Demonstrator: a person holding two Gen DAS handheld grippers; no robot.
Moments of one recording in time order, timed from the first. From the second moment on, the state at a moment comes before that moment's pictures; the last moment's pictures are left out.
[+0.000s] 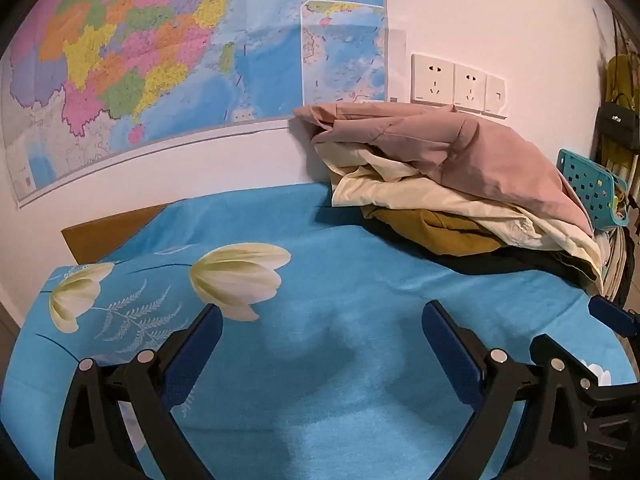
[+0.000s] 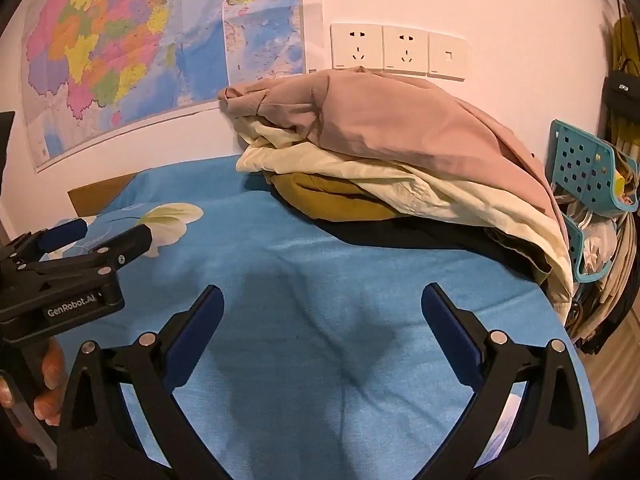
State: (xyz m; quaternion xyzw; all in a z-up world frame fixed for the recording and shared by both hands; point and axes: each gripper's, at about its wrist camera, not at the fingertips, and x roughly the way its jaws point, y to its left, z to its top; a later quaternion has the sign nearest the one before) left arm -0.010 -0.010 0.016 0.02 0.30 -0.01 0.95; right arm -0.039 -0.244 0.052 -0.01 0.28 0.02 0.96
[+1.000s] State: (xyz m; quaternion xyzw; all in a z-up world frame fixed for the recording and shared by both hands) left arm -0.016 -0.018 0.017 0.02 0.29 -0.02 0.96; right arm -0.040 -0.246 0.053 -0.01 0.28 0.02 0.96
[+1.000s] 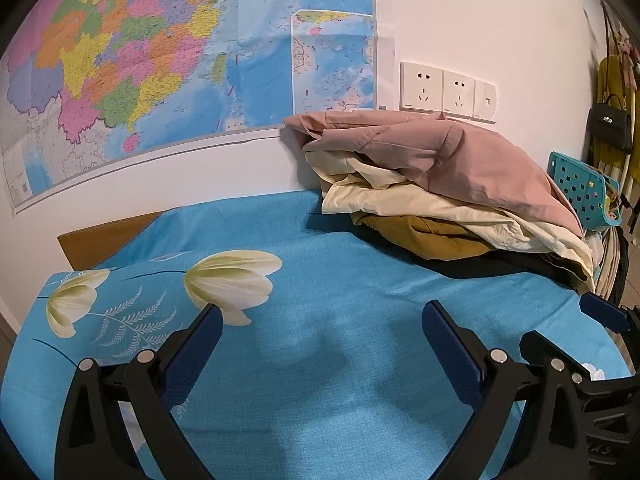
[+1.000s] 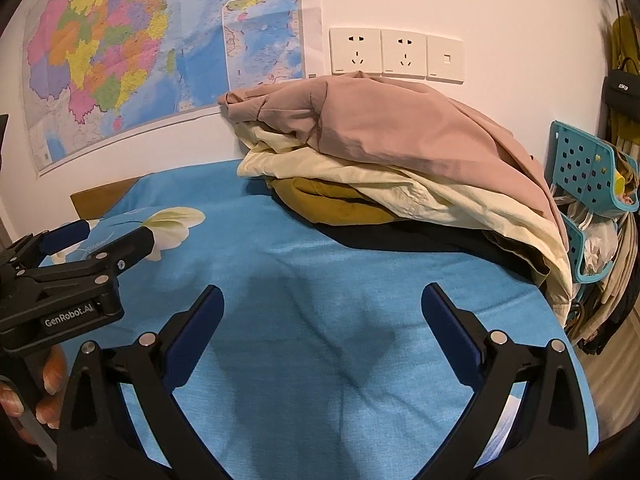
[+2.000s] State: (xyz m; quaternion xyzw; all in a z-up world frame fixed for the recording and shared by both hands) left arm -0.017 -0.022 0.016 0.02 0.29 -0.02 0.96; right arm -0.041 -0.246 0.052 -0.01 0.28 0.01 0.96
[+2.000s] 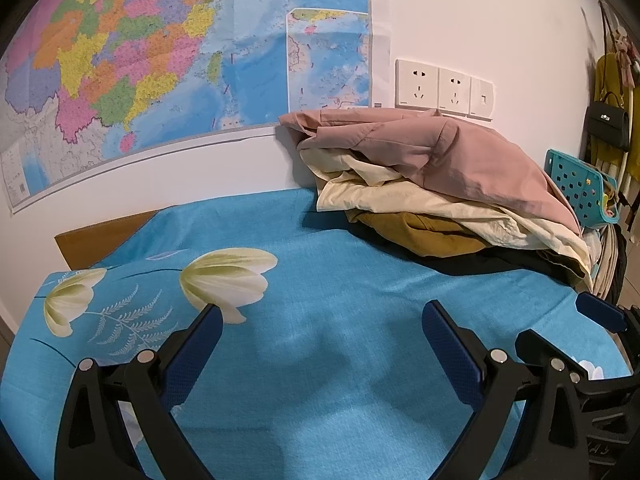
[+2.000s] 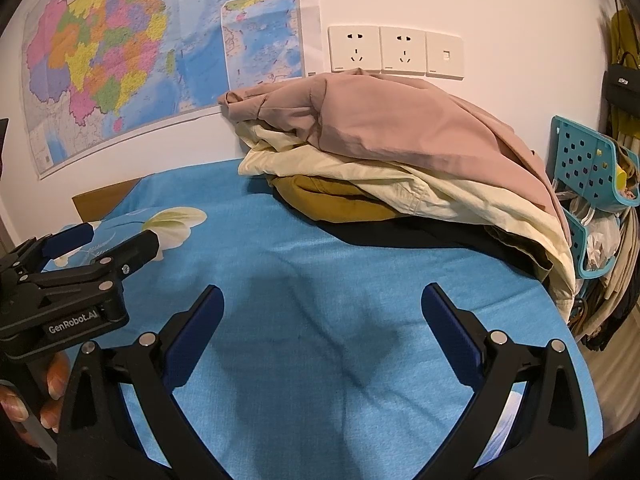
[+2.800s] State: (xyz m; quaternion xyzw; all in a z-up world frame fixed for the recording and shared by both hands) left arm -0.014 -0.025 0.014 0.02 0.29 -0.02 0.96; right arm -0.037 -0.249 0.049 -0.01 0.28 0.01 0.96
